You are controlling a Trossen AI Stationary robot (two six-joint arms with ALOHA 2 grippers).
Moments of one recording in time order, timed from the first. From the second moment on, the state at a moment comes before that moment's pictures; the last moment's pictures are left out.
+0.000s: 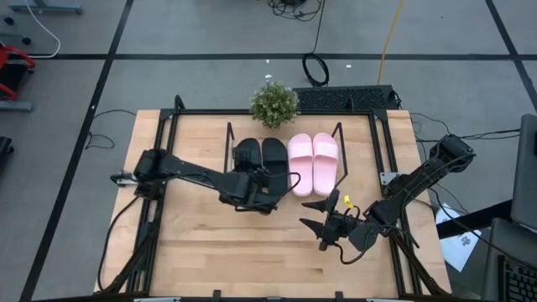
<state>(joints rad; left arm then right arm) -0.22 1.98 1.75 -1.54 -0.95 -0.30 0.70 1.40 0.74 0.27 0.99 -0.32</state>
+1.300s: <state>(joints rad) -0.25 1.98 1.54 -1.46 -1.03 -0.49 0.70 1.40 0.74 0.25 0.99 -0.30</state>
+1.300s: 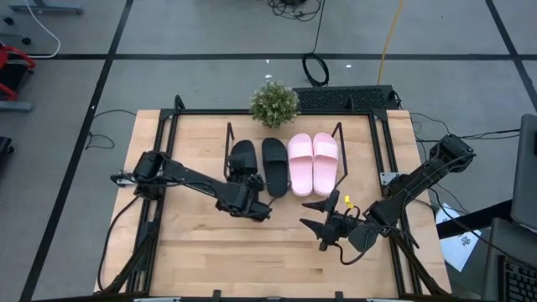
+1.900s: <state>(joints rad) -0.21 1.80 1.36 -1.11 -0.97 -0.23 0.71 1.40 0.74 0.25 0.99 -0.30</state>
